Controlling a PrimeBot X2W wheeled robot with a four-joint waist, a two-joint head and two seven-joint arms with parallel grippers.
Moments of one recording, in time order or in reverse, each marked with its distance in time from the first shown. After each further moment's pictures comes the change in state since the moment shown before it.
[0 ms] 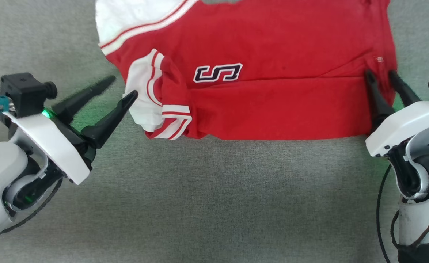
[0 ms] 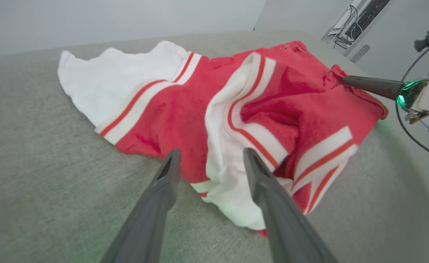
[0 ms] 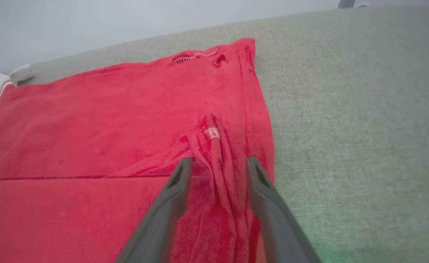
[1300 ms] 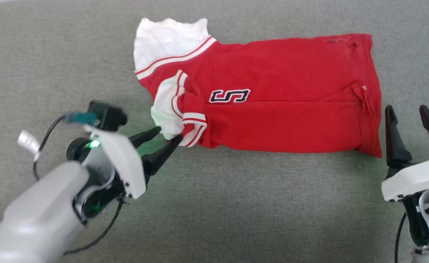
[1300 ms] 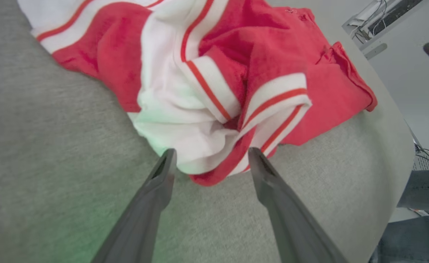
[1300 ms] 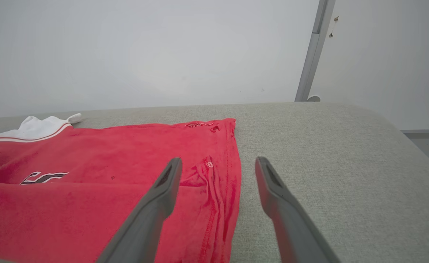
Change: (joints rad) left arm 0.246 -0.349 0.268 0.226 0.047 0.000 0.375; right arm 0.252 -0.025 -0.021 -0.143 -0.077 -0.001 -0.230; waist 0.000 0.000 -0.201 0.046
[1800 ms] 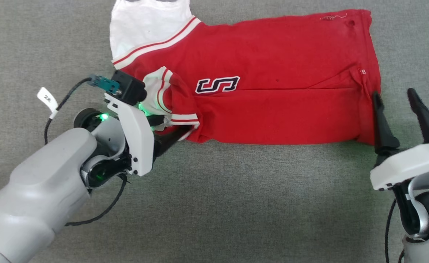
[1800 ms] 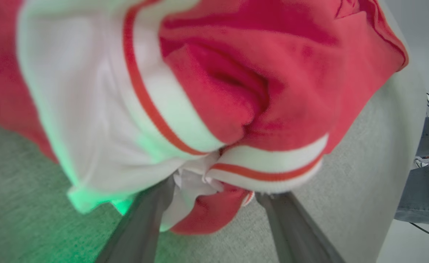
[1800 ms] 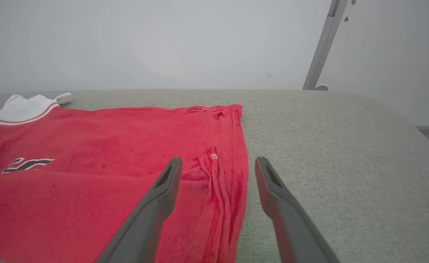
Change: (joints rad) left arm -0.216 -0.044 -0.162 0.125 -0.042 -0.002 0.171; right arm -0.056 0.015 0.051 -0.041 -0.043 0.000 0.058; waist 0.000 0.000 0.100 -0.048
